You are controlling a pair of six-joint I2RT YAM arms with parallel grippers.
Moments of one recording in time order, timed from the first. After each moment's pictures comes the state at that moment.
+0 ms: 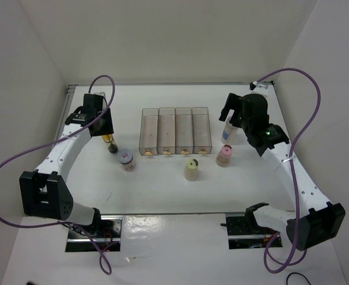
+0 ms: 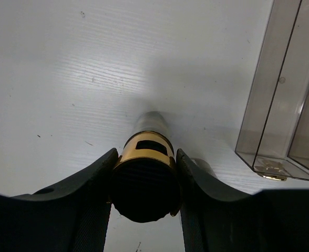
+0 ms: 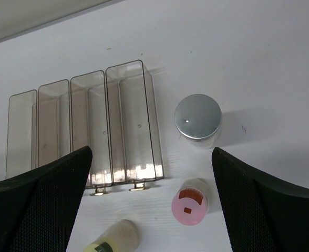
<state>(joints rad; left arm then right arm) -0.08 1.43 1.19 -0.66 -0.16 -0.23 0.30 1.14 1.15 -0.48 0.29 0.43</state>
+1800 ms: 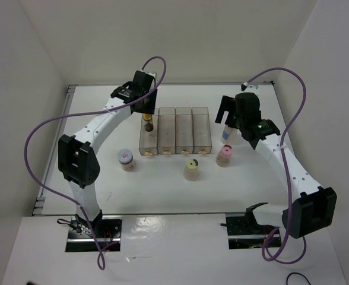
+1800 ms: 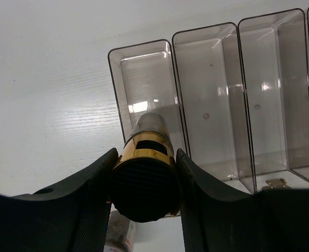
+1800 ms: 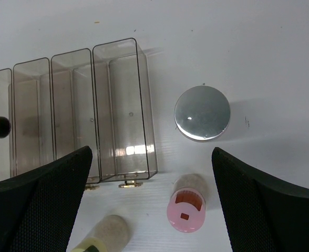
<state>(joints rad) -0.43 1.86 1.79 -0.75 -0.21 -0.21 0.29 1.25 1.15 -0.47 0.25 0.40</state>
